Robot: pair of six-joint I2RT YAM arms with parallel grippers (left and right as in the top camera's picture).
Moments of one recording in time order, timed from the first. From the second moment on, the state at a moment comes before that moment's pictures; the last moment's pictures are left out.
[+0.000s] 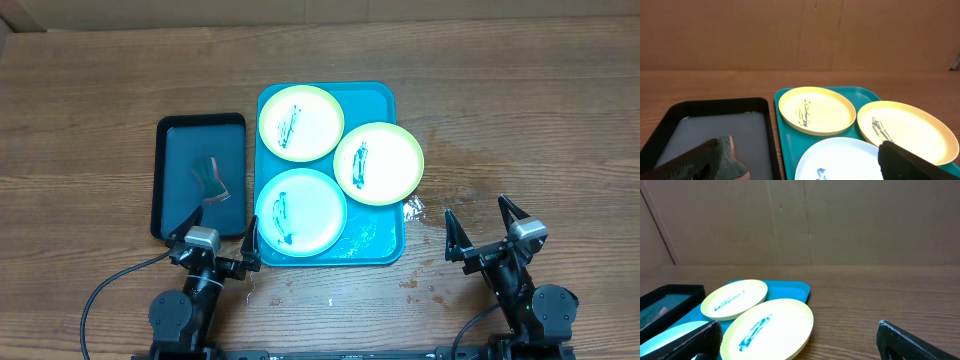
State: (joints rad) left arm -0.05 0.02 0.01 -0.06 0.18 -0.10; right arm -0.01 0.01 0.02 -0.01 -0.31 0.13
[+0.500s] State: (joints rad) left arm -0.05 0.02 0.01 -0.05 0.19 -0.11; right arm -0.01 0.01 0.02 -0.01 -0.31 0.13
